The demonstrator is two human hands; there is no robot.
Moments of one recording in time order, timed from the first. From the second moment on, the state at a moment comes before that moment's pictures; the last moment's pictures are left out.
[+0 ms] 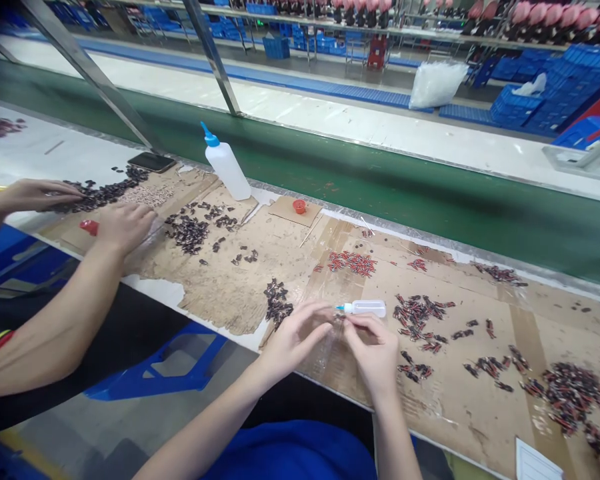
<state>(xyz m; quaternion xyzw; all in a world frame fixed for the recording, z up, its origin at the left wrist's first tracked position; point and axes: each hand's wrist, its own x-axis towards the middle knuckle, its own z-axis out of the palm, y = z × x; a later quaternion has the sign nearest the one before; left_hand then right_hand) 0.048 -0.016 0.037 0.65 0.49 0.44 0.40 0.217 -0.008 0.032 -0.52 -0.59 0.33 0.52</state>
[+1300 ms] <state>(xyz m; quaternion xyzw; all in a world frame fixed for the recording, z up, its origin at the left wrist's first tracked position) 0.044 -0.001 0.016 0.66 0.65 0.26 0.27 0.210 0.000 0.020 -0.58 -0.26 0.43 0.63</state>
